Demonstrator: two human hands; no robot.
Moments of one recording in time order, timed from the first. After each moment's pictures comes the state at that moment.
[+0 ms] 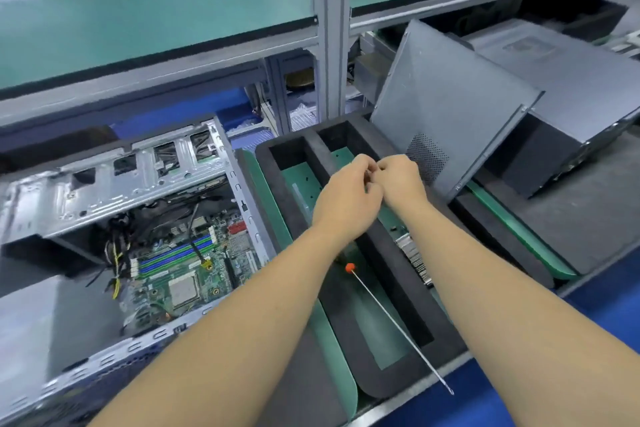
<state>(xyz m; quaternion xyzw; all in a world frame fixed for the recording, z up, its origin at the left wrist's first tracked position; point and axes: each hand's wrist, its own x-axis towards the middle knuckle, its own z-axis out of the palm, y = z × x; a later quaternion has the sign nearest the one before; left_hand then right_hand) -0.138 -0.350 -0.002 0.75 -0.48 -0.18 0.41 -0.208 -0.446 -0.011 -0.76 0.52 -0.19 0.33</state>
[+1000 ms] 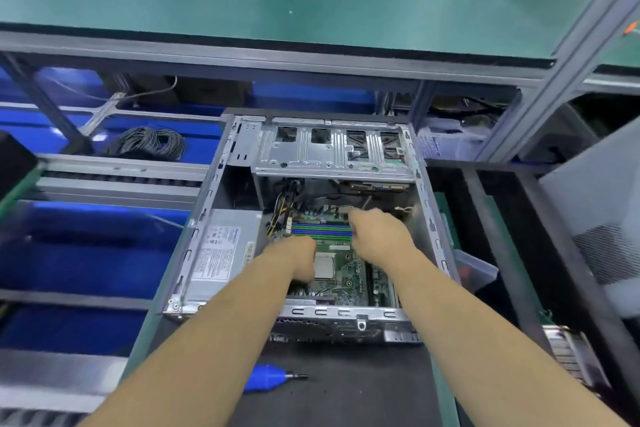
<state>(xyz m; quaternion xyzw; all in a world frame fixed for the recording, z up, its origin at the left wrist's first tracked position) 0.074 -0.114 -0.073 0.88 -0.35 -0.33 -0.01 -0.004 -0.266 -0.047 -0.98 0.14 0.11 0.04</state>
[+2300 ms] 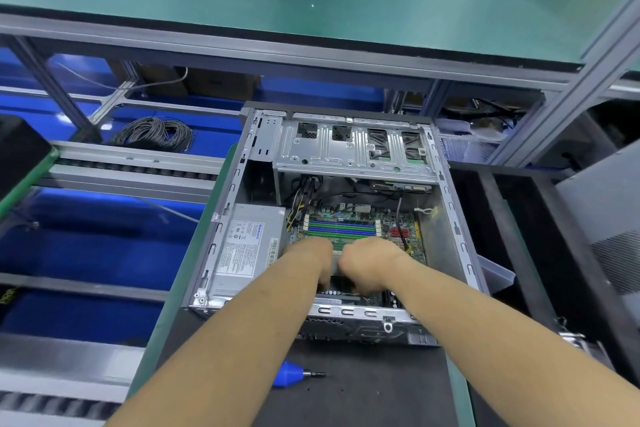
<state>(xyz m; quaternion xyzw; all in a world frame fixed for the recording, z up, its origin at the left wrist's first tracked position) 0.069 -0.115 -0.069 0.88 -0.31 -0.36 -0.03 0.008 -0.226 -0.065 -0.94 -0.15 0.29 -0.12</state>
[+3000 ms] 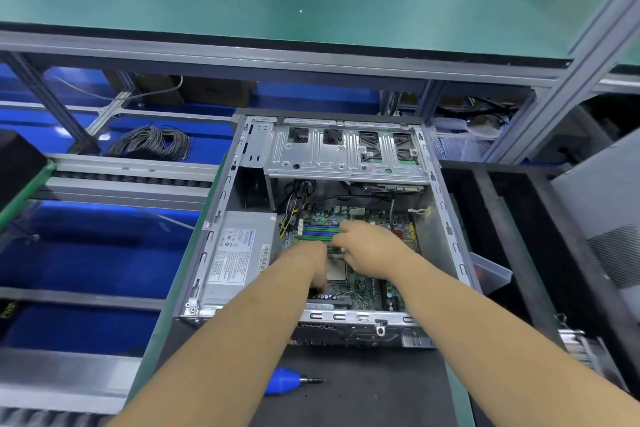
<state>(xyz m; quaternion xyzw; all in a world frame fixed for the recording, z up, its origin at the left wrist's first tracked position) 0.072 -0.117 -0.075 0.88 -0.31 -0.36 -0.02 0.009 -0.251 -0.069 -0.99 -0.06 0.14 0.04</state>
